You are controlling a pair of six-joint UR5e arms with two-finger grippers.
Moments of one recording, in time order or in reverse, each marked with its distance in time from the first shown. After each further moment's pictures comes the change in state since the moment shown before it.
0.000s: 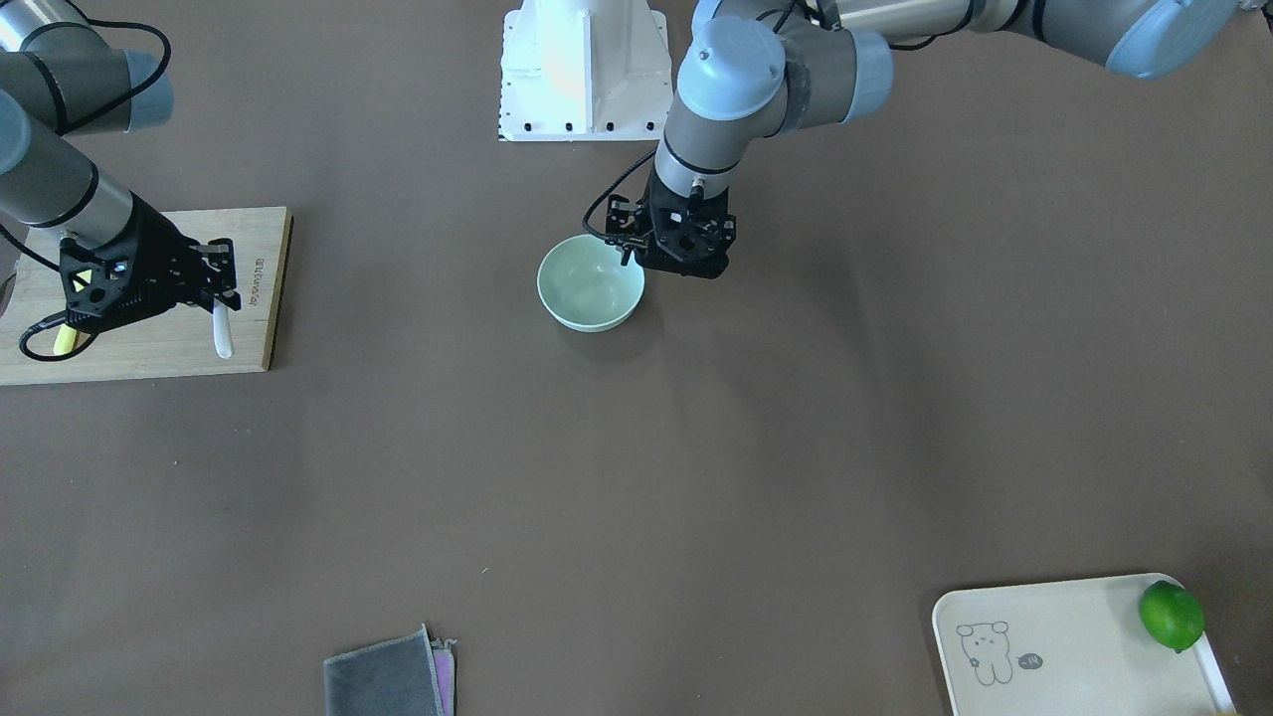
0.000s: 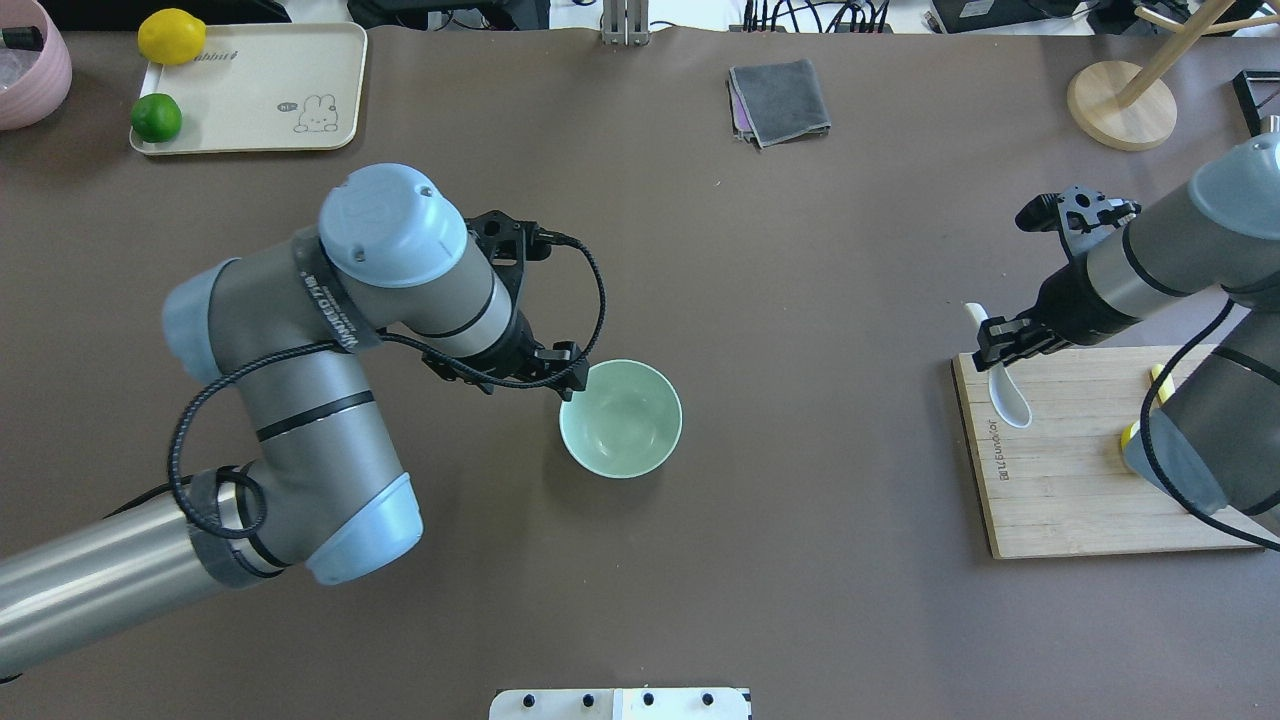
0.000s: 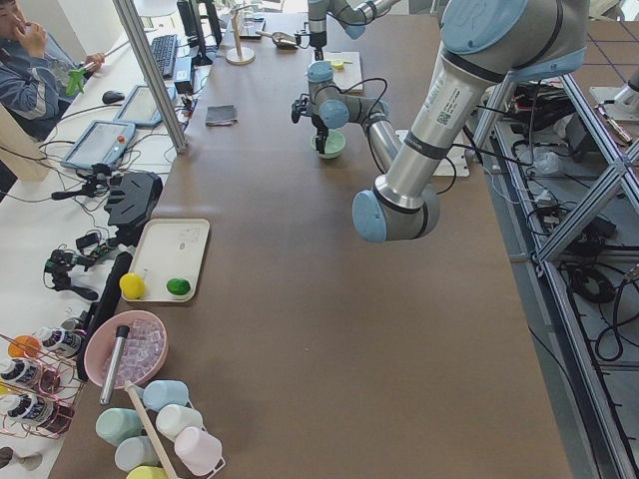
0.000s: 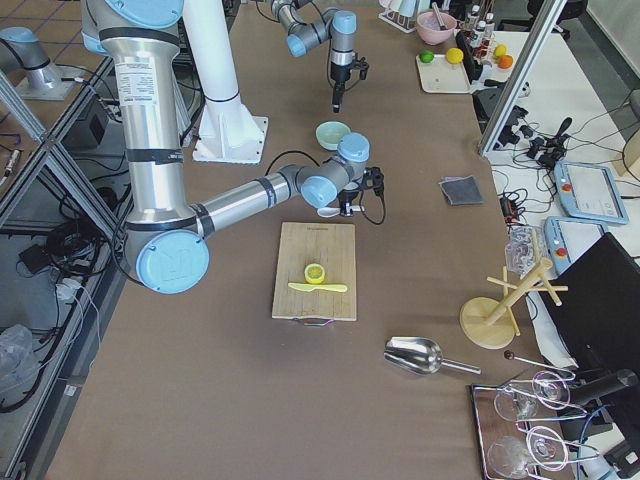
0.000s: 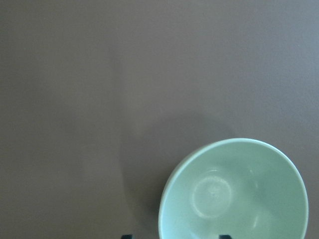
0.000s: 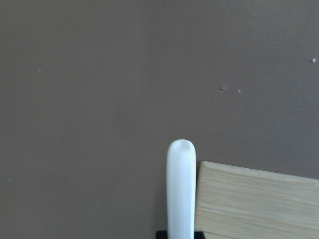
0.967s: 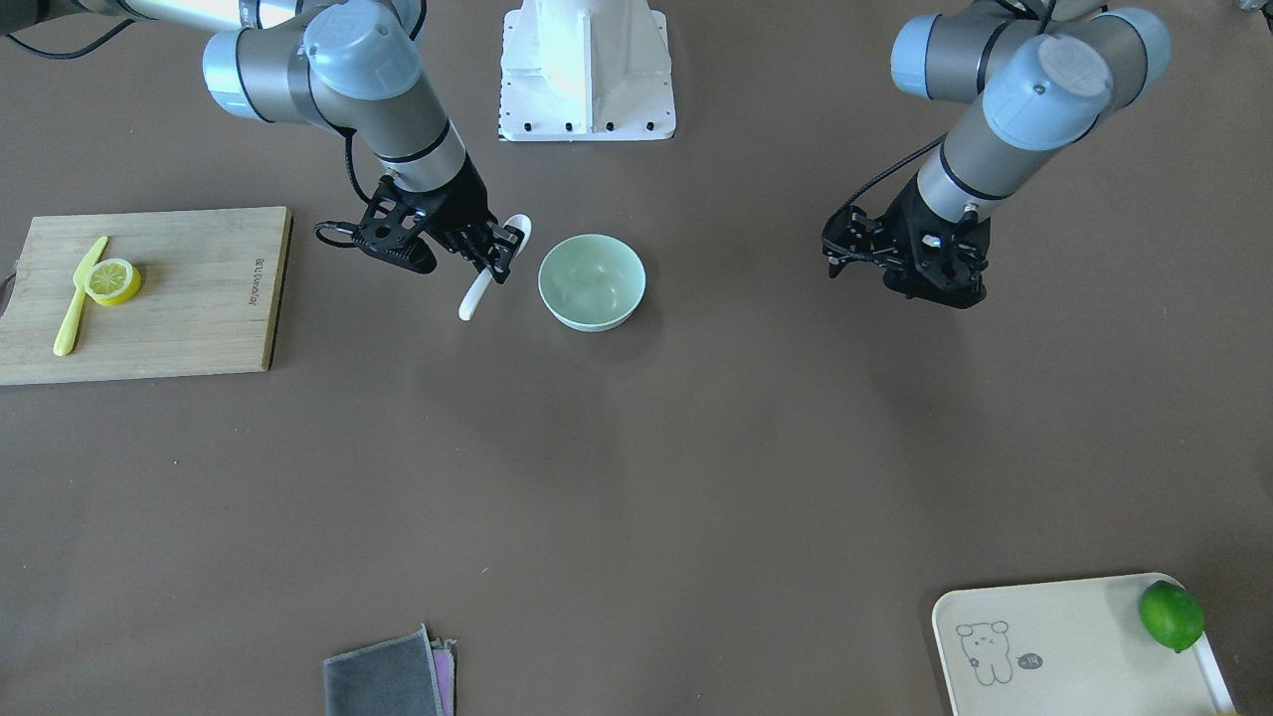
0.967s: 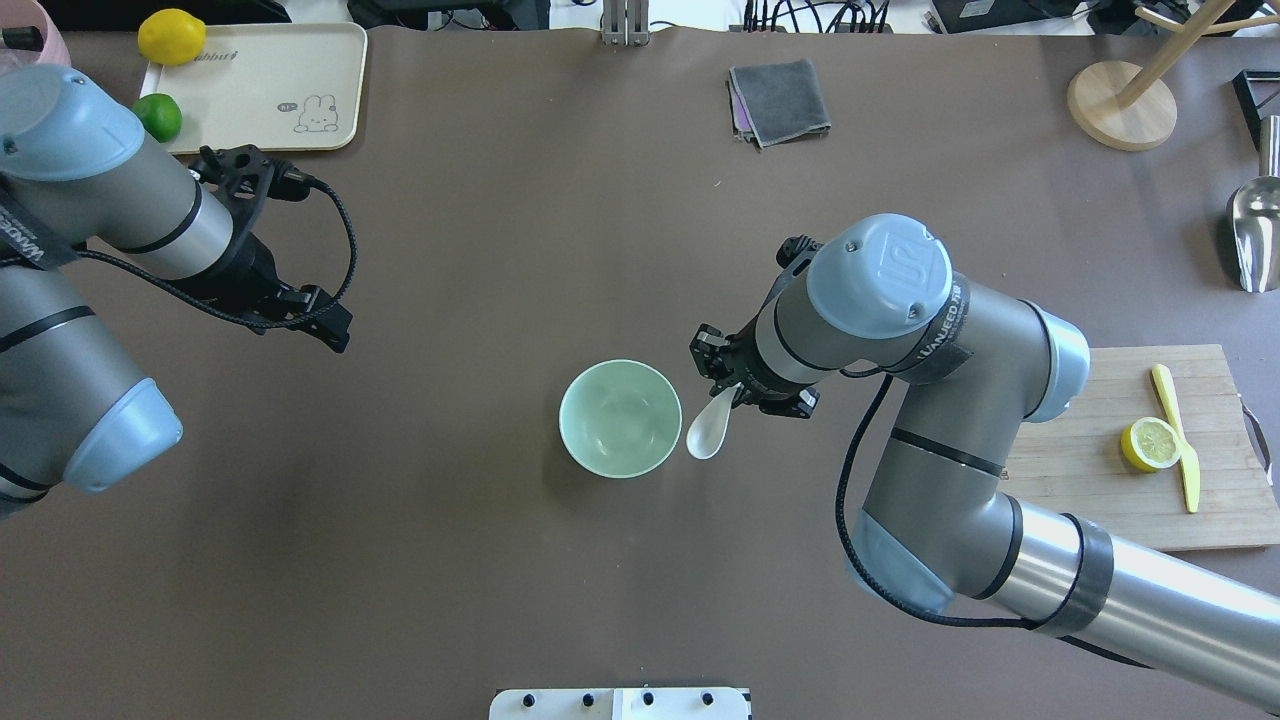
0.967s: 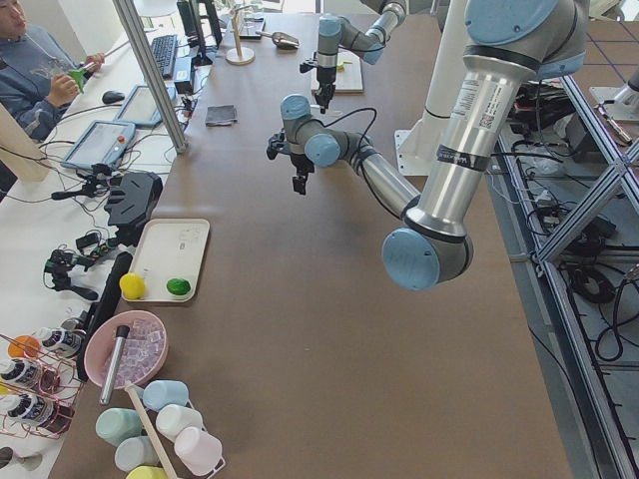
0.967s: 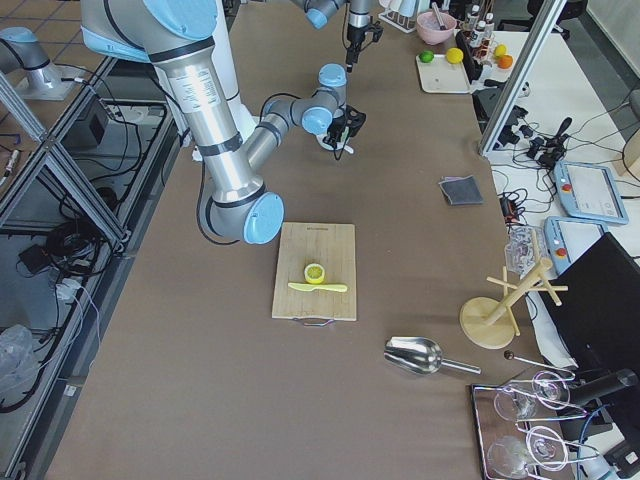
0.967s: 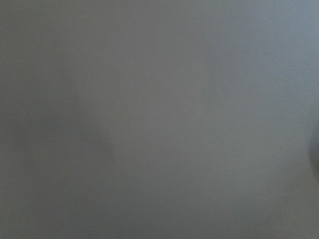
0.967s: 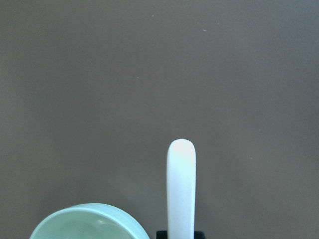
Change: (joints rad) left arm -0.257 0.292 -0.086 -0.006 -0.188 0.364; right arm -0.338 0.378 -0.016 -0.180 -0.351 0.914
